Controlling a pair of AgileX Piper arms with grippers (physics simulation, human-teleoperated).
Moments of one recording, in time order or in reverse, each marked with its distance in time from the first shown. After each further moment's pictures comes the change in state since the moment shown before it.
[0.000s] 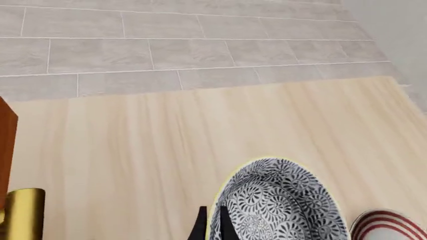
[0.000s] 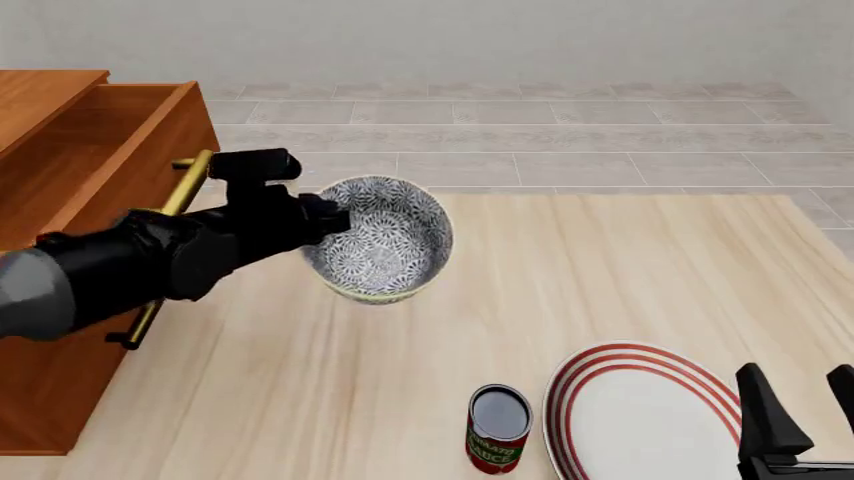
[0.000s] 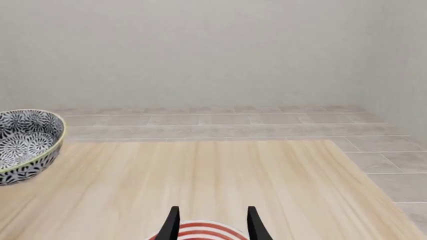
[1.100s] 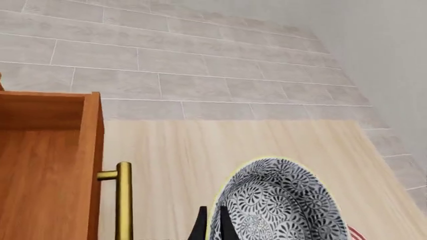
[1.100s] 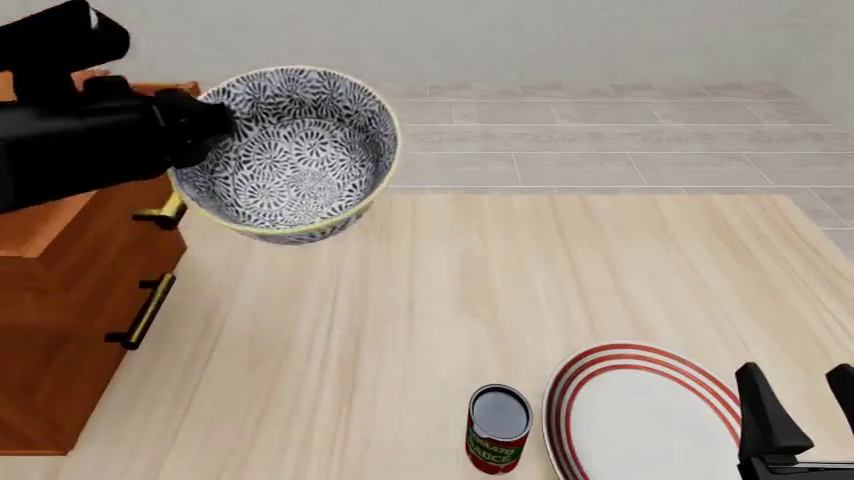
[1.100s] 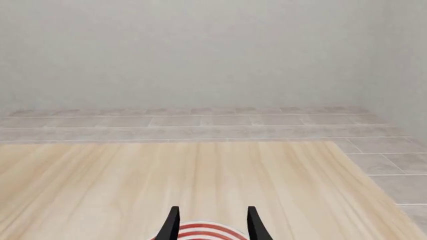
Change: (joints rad) left arm 0.059 -0.397 -0.193 0.469 -0.023; right arm 0.006 0.000 0.000 -0.005 0.002
